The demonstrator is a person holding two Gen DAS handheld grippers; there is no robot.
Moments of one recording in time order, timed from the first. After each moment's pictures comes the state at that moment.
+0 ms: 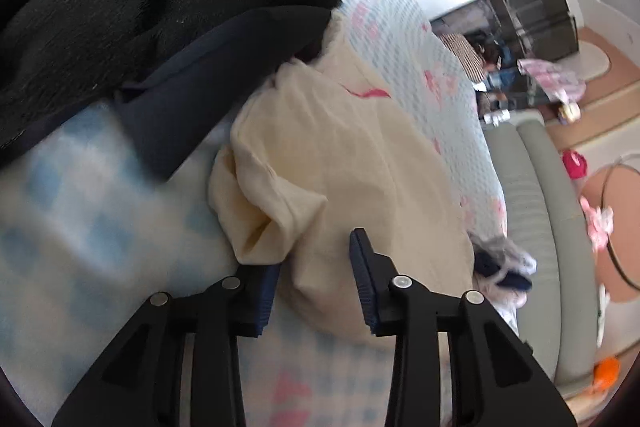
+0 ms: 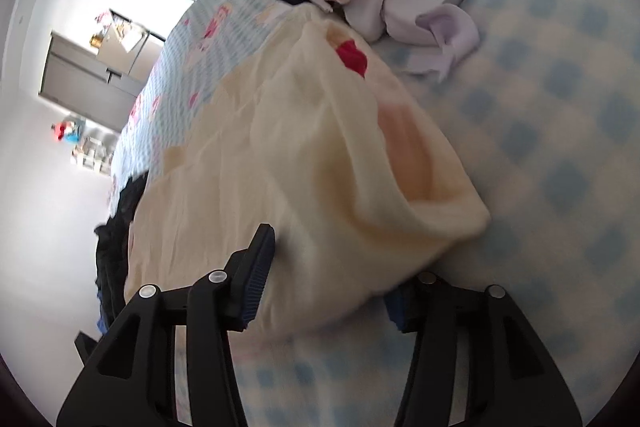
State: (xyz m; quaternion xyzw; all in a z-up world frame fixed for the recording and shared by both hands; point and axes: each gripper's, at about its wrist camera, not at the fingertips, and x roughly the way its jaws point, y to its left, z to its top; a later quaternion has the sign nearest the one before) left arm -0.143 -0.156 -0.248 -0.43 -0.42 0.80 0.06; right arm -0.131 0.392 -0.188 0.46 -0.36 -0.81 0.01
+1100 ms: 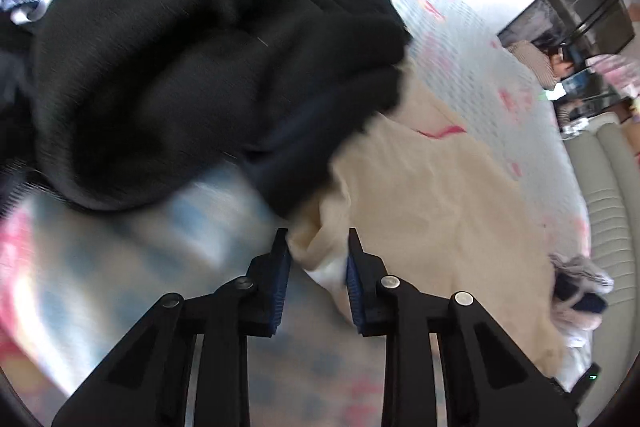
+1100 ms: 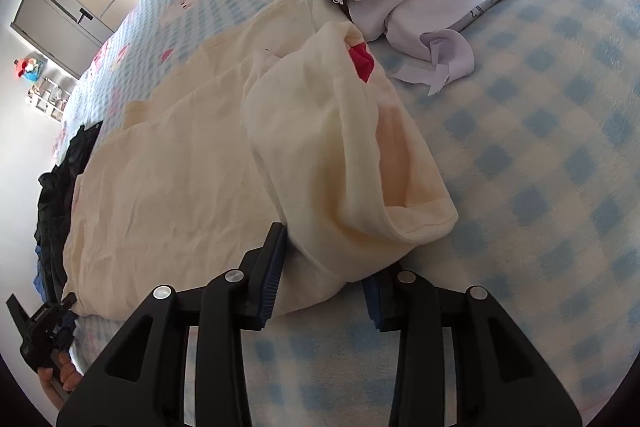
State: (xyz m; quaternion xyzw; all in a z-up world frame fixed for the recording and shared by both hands) left arm -0.107 -0.183 -0.211 -0.45 -0.32 0.83 -0.10; right arm -0.138 0.373 -0.166 0.52 -0.23 -0.82 -0.03
